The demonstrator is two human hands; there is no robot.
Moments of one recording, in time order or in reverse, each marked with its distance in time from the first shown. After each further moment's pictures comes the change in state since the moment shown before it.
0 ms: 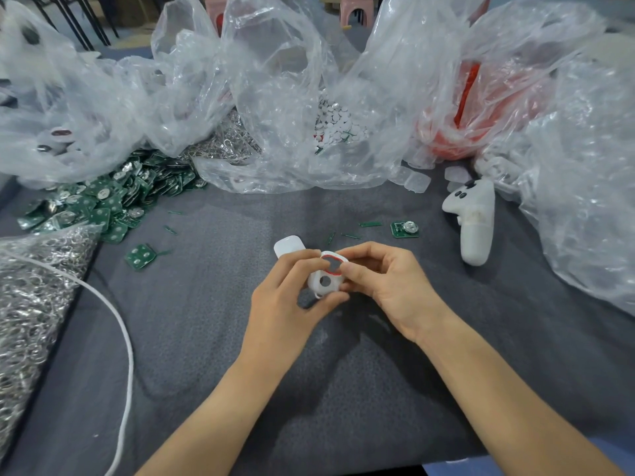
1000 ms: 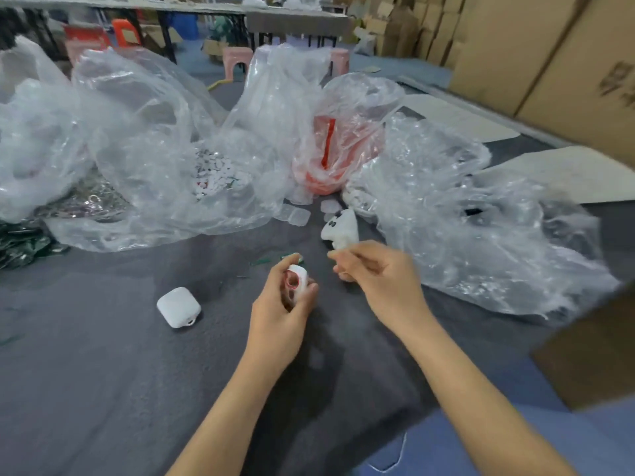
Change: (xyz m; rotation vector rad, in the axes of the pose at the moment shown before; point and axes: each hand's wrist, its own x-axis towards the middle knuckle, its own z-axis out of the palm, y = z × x) left_hand 0.029 0.046 0.096 -0.489 -0.224 -0.324; right_hand -0.052 -0.063 -0.082 -0.569 0.486 -0.370
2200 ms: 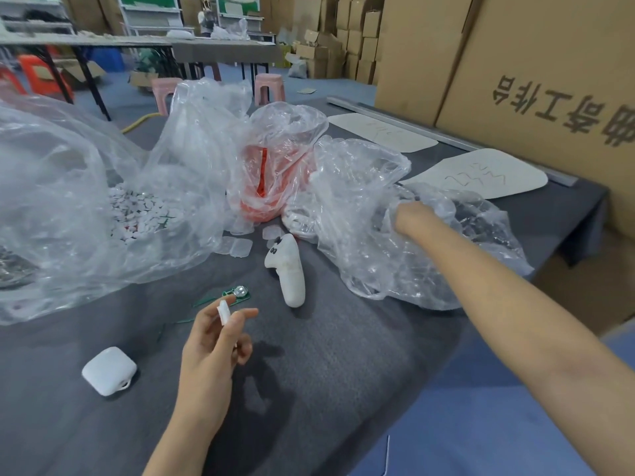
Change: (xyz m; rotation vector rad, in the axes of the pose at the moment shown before) left_hand 0.004 -0.004 -0.005 -0.510 -0.015 -0.151; right_hand 0.147 0.048 -0.147 -1.357 -0.109 0.619
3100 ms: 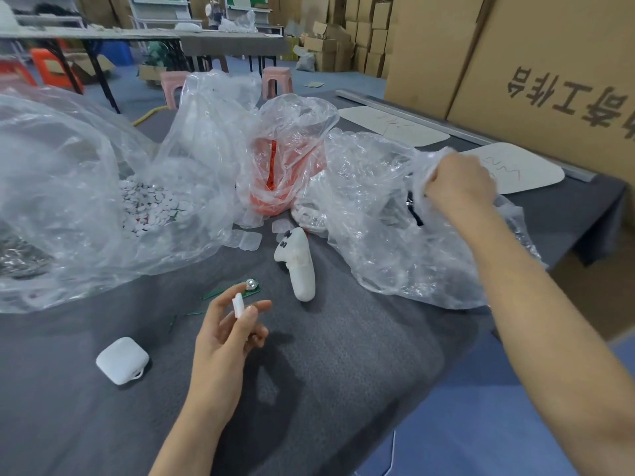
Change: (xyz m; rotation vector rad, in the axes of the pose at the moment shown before) left_hand 0.001 -0.002 -0.006 0.011 -0.079 -0.003; right_hand -0.062 0.012 -0.050 0.262 0.533 0.114
